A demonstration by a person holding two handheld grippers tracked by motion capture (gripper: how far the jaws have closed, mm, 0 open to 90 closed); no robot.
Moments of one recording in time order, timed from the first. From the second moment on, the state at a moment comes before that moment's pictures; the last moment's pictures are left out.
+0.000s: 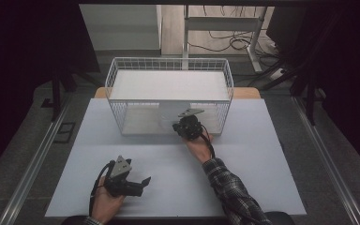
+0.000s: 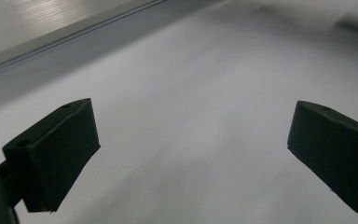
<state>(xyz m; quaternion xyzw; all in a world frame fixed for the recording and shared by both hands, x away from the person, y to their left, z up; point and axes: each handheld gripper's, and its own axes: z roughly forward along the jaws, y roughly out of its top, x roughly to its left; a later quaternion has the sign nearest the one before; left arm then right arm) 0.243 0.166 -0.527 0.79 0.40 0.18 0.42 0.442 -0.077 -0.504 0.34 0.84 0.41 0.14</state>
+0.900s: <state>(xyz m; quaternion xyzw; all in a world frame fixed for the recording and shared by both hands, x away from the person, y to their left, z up) 0.244 0.168 -0.529 0.79 0.41 0.18 0.43 0.415 -0.097 -0.490 0.33 0.83 0.43 0.13</state>
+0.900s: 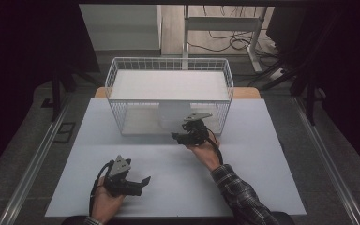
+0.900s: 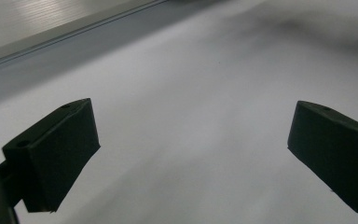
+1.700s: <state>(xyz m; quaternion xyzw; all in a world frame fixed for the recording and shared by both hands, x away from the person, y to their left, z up) 0.244 0.168 -0.529 0.79 0.40 0.17 0.44 0.373 -0.121 -0.489 0.29 0.85 0.43 0.13</state>
